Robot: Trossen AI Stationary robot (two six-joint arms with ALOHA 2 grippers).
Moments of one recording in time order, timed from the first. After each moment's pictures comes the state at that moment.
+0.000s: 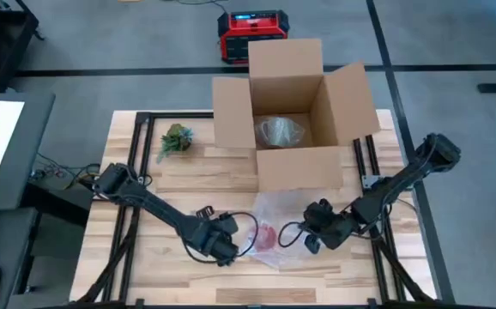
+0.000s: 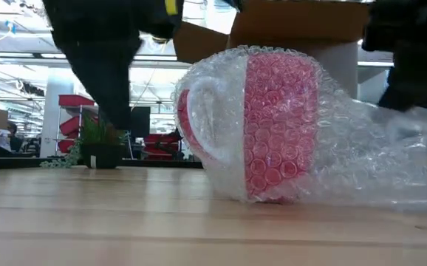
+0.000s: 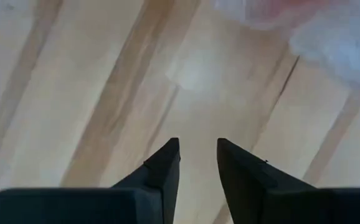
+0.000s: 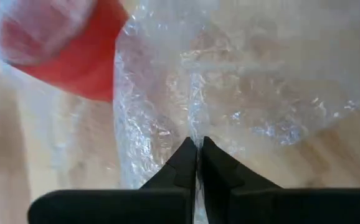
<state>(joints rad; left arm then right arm) -0.50 1.90 1.40 -0.88 -0.38 -0.95 0.63 1.43 0.65 -0.17 0.49 1.02</state>
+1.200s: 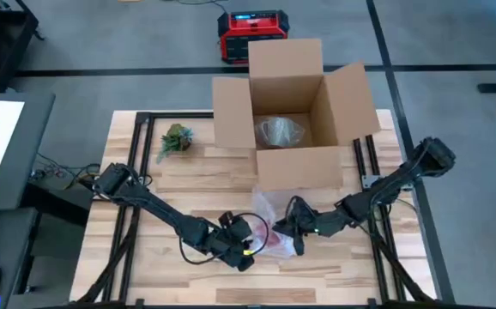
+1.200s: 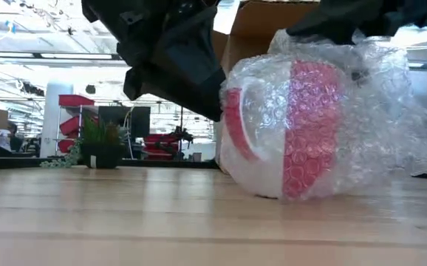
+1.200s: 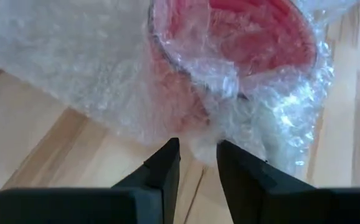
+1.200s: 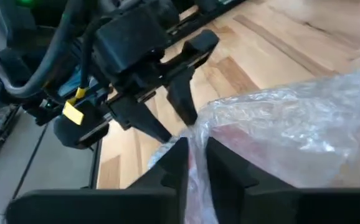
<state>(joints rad) -0.50 1.90 1.26 -0.26 -0.55 -0.83 0.52 1.52 0.66 0.42 0.47 0.70</state>
